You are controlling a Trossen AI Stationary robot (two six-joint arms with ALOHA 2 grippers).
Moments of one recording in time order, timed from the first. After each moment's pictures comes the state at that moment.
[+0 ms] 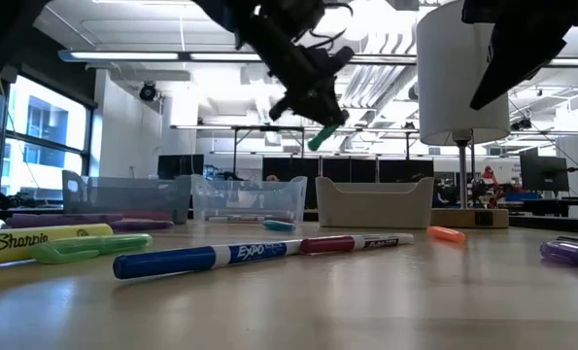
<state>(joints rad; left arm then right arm) 0.28 1.91 1.65 -0.39 -0.11 -0.43 0.39 1.07 0.85 -0.93 0.55 0.75</state>
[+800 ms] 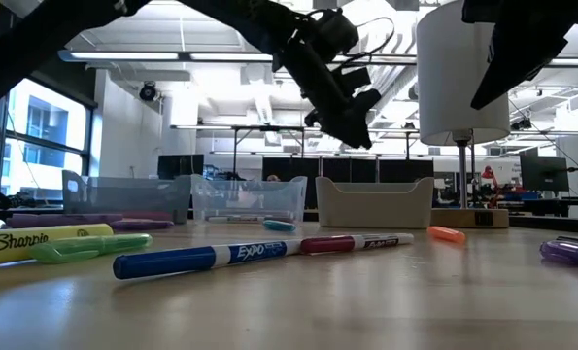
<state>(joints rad) 0.28 2.19 1.95 -0.43 -0.19 0.04 0.39 1.07 0.85 -0.92 0.53 0.76</state>
